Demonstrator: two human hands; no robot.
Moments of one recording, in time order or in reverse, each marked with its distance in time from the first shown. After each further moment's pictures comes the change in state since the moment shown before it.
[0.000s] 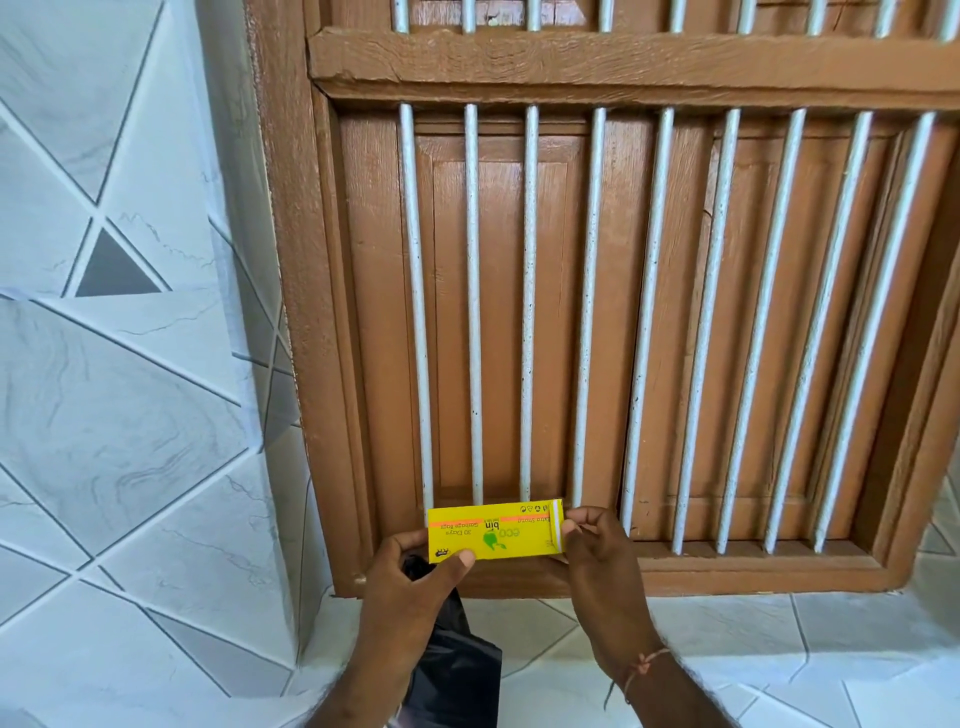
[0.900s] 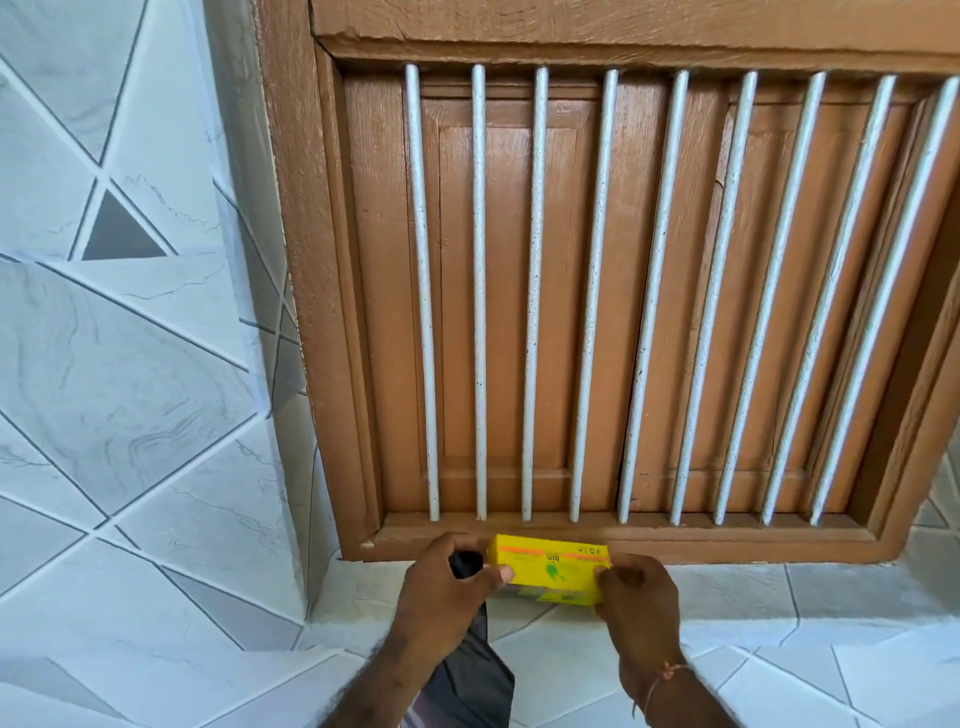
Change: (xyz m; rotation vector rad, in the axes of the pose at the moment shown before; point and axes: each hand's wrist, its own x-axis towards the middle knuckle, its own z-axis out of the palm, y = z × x) left_hand -0.017 -0.018 0.016 0.310 -0.210 -0.039; right_hand -0.018 0.063 -0.035 -0.170 0.345 0.285
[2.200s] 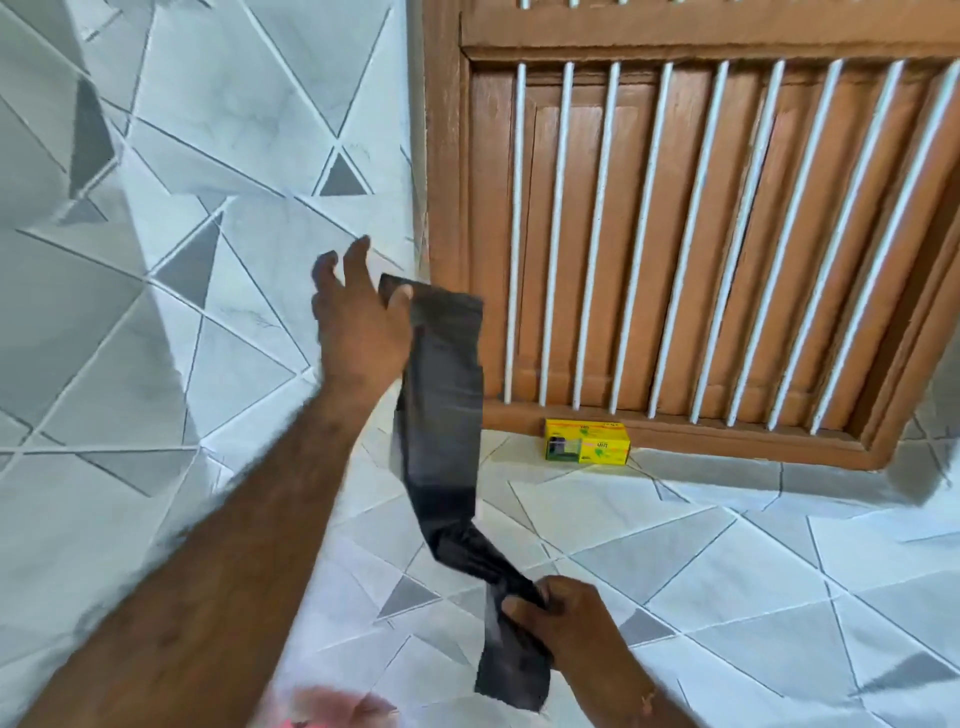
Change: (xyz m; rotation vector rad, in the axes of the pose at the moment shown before) left_hand -0.125 0.118 -0.181 0.335 0.771 0.295; right_hand -0.247 0.011 -0.081 -0.166 -0.842 -0.064
